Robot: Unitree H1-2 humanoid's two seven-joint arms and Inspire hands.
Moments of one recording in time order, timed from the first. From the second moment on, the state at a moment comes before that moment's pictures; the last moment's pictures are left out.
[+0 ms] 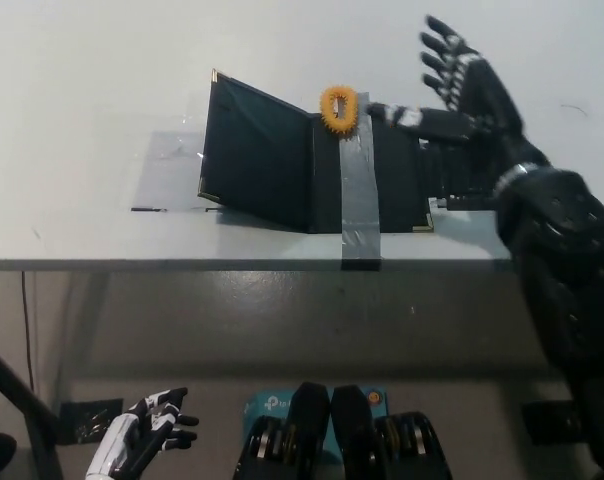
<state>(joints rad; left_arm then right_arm) 0.08 0.10 0.04 -0.05 -0.06 0.36 -0.08 -0.71 -0.17 0.11 0.10 0.33 0.43 -0.13</state>
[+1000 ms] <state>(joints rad) 0.08 0.10 0.12 -0.06 -0.07 0.36 -0.08 0.02 -0.21 -0.17 0.03 0.31 0.21 -0.11</state>
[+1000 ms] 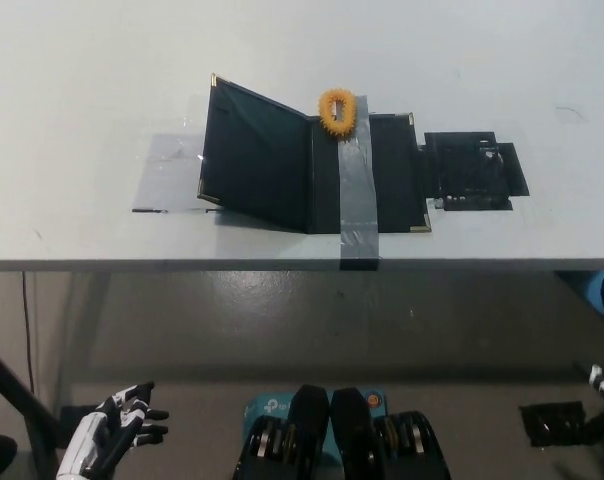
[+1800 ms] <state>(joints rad) 0.07 0.10 0.15 -0.06 -0.08 0.36 -0.08 0.01 -0.17 -0.23 0.23 0.22 -0.02 -0.12</state>
